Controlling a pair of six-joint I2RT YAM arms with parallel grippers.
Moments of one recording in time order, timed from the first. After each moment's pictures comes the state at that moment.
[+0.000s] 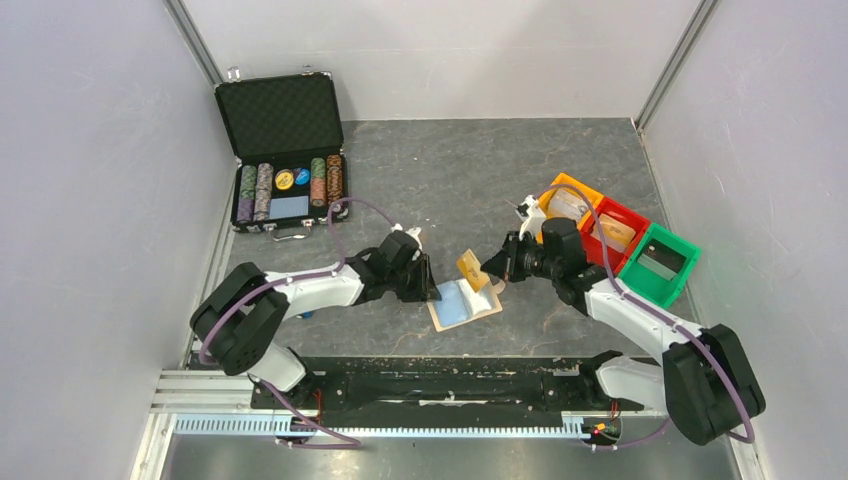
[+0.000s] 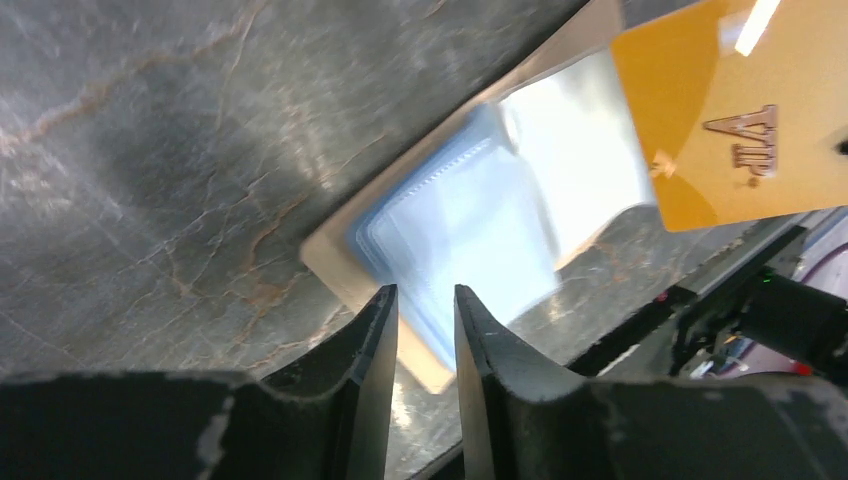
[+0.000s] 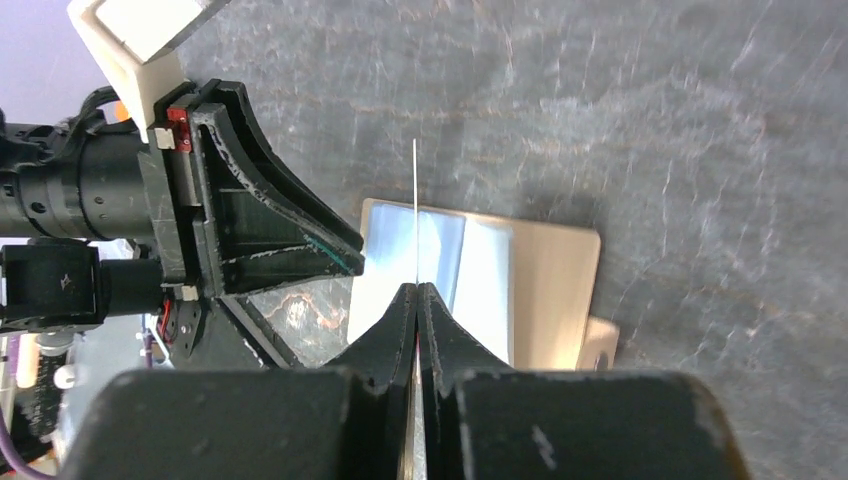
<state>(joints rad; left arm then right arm) -0.78 1.53 0.67 -0.01 0.18 -0.76 0.41 1.17 0.49 0.12 -0.48 0.50</state>
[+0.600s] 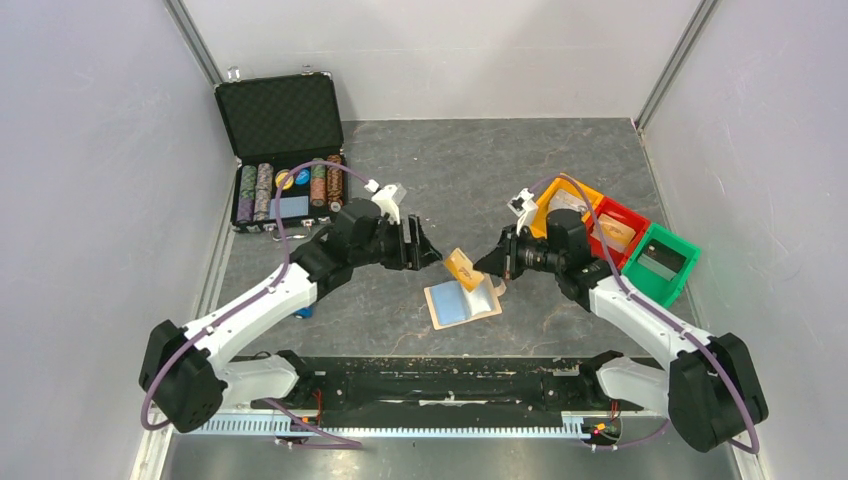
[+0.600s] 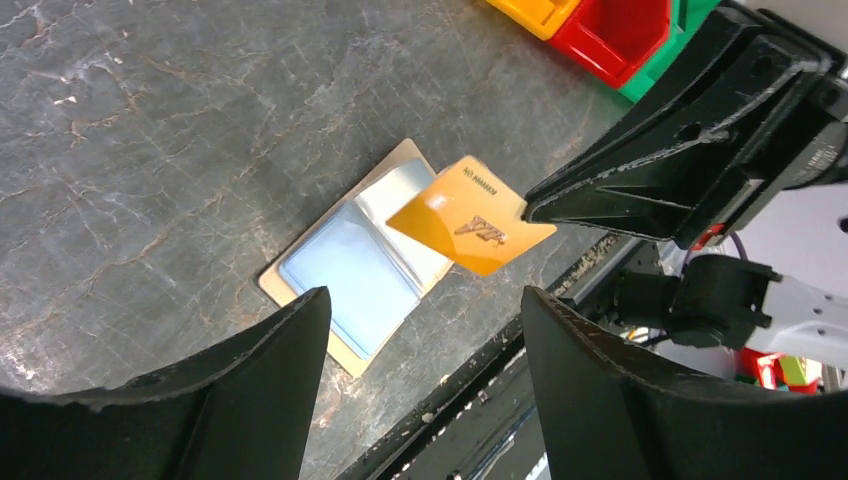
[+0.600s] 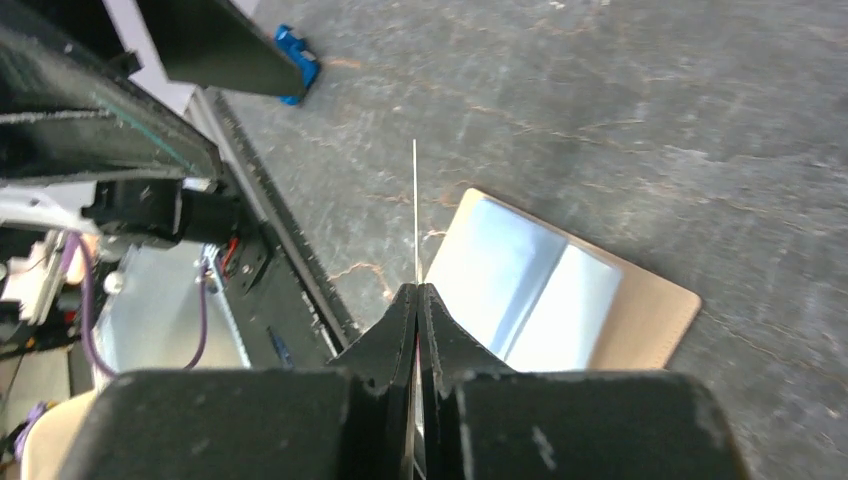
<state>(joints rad) -0.70 1.19 0.86 -0.23 0.21 -0.62 0.41 1.13 0.59 0.05 -0.64 0.41</state>
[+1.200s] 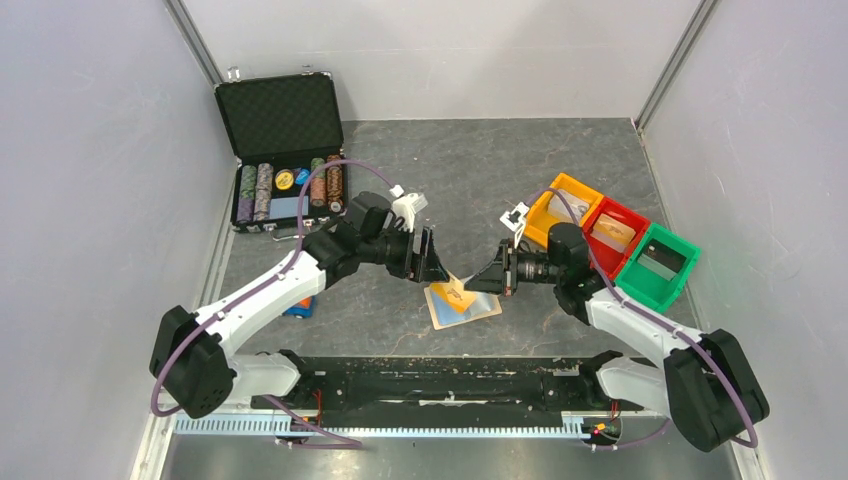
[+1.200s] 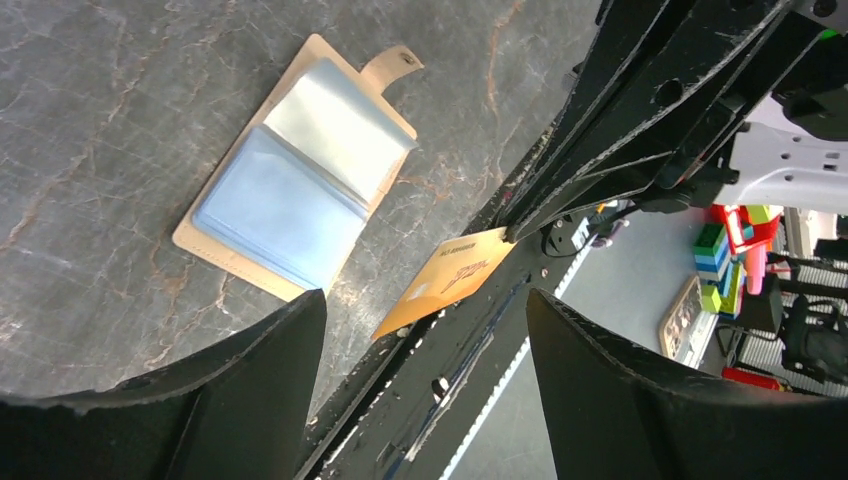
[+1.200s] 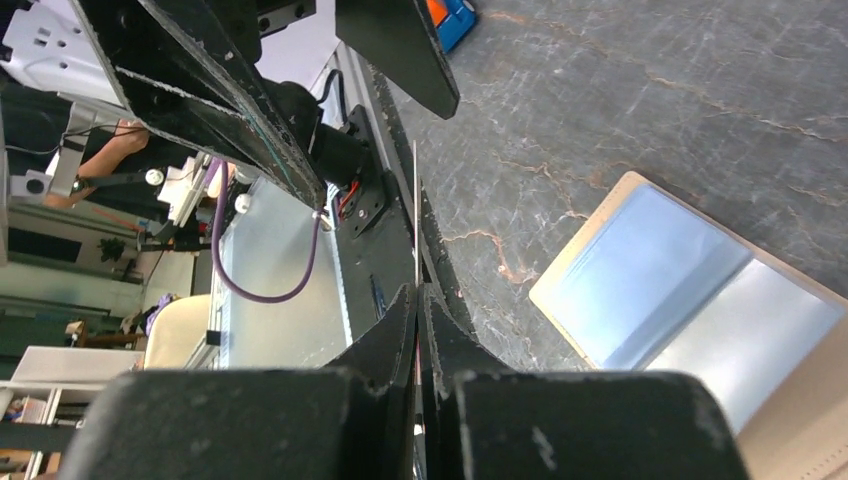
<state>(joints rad) -0.68 1.26 0.94 -0.37 0.49 -0.47 0.43 1.13 0.44 0.38 -0.94 0.58</state>
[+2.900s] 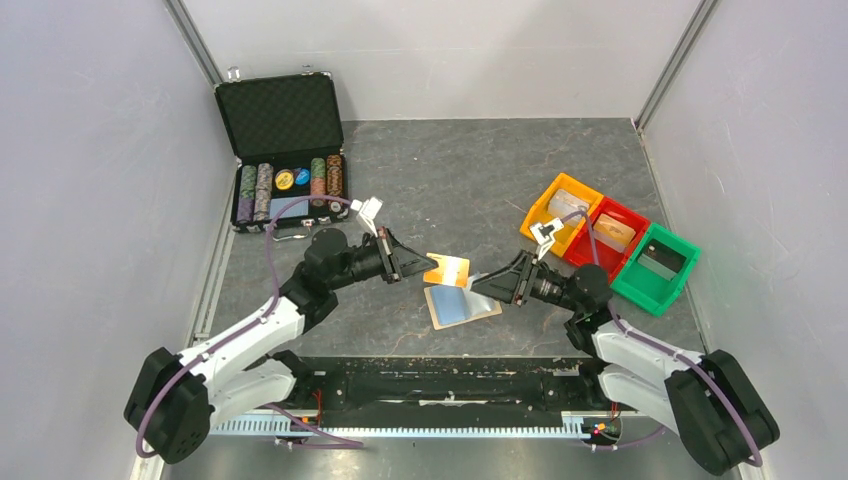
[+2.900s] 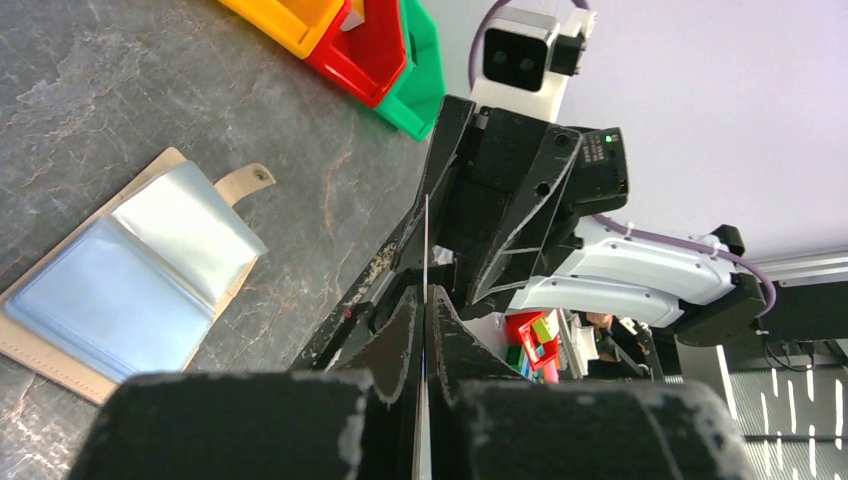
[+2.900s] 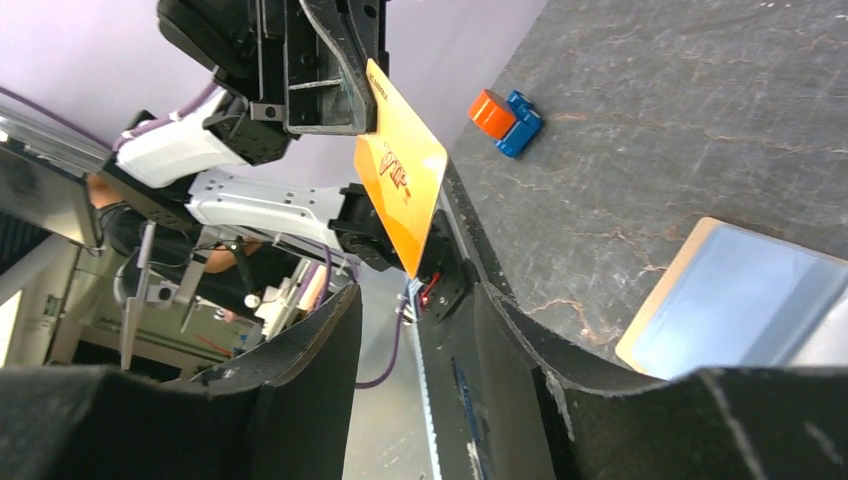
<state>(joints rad) -0.62 1.01 0.52 0.35 0.53 -1.00 0.44 1.00 0.16 0.95 -0.78 1.04</state>
